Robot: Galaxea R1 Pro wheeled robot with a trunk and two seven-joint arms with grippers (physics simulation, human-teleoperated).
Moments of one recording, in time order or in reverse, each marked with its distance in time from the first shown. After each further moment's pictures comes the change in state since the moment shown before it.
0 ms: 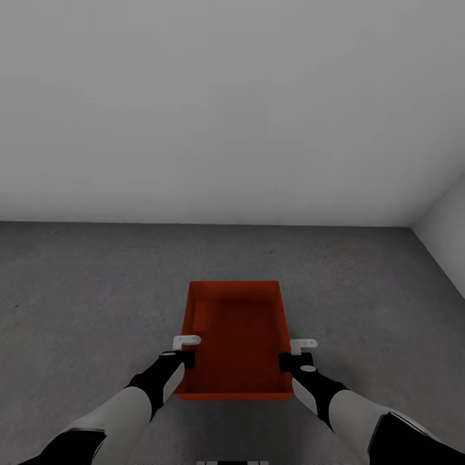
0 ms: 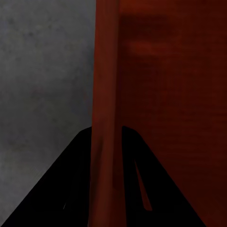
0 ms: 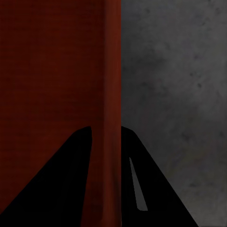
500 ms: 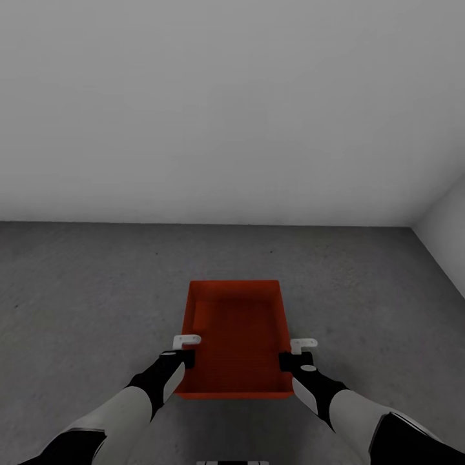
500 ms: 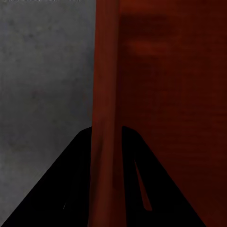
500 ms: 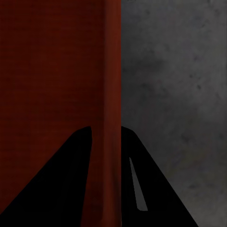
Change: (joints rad) left arm 0.000 -0.002 -0.001 -0.004 0.000 0.000 0.004; right arm 0.000 -0.005 0.001 -0.008 0.000 0.000 0.000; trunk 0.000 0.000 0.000
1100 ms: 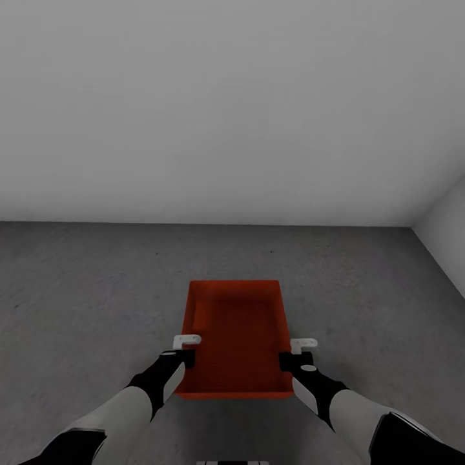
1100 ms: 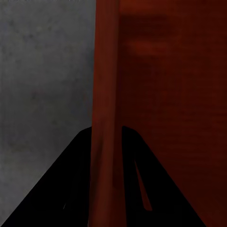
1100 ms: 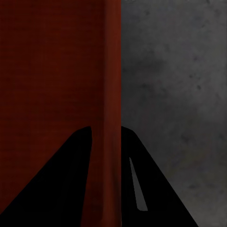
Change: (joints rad) left arm 0.000 0.000 -0.001 0.000 0.001 -0.001 0.000; right arm 0.000 0.000 0.000 0.000 0.000 -0.002 0.000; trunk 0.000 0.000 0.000
